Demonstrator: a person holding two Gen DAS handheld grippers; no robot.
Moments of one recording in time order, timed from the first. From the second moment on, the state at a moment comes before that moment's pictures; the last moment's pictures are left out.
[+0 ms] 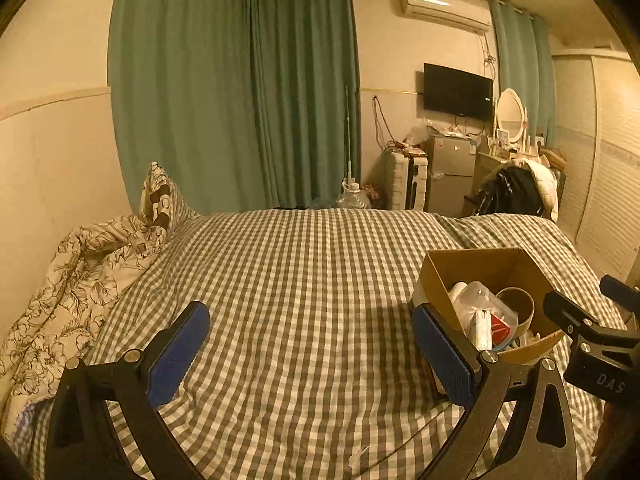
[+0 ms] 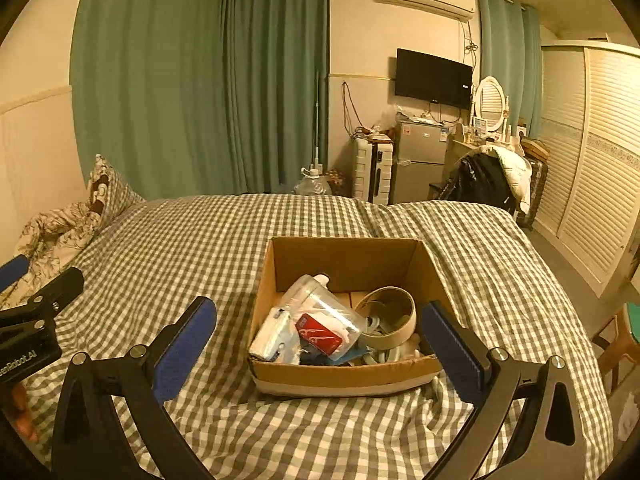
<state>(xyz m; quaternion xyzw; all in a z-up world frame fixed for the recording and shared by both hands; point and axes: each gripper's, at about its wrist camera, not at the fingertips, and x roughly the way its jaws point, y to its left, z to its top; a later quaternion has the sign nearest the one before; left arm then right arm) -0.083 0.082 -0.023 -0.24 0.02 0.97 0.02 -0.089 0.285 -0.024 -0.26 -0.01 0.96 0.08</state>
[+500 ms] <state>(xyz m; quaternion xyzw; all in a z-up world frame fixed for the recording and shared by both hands) -0.080 0.083 -0.018 -0.24 0.02 0.97 0.03 -0.087 0.282 -0.018 -0.26 -0.01 0.96 0.08</state>
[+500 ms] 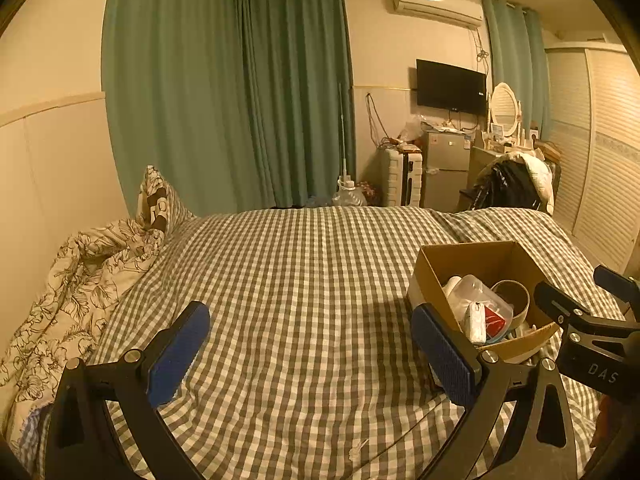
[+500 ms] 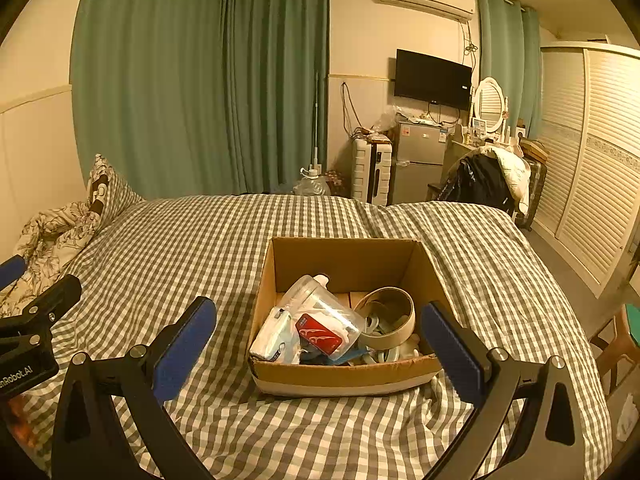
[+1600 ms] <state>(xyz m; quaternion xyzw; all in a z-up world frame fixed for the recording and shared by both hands) -0.081 0.084 -0.026 -0.26 0.03 0.96 0.03 -0.090 0.280 -0.024 -0.27 -0.01 0.96 0.07</state>
